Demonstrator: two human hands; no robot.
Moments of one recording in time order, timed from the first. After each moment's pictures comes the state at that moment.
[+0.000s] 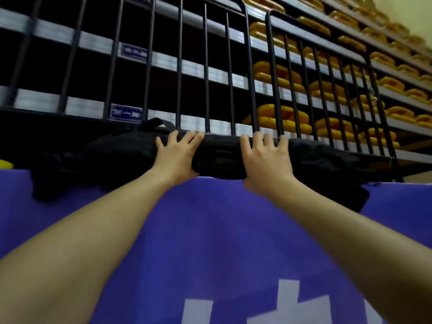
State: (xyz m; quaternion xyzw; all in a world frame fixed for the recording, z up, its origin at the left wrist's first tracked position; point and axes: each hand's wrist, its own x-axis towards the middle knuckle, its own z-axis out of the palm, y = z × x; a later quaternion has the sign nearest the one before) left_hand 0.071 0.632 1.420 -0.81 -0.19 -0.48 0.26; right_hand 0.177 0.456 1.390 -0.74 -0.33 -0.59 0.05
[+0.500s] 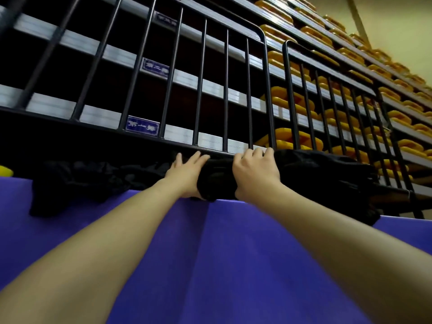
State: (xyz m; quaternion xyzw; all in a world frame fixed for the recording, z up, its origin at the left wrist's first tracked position) left_hand 0.081 0.717 1.452 -0.87 -0.22 -0.42 0.14; right_hand 0.154 0.555 1.437 -0.74 -0.33 -0.58 0.00
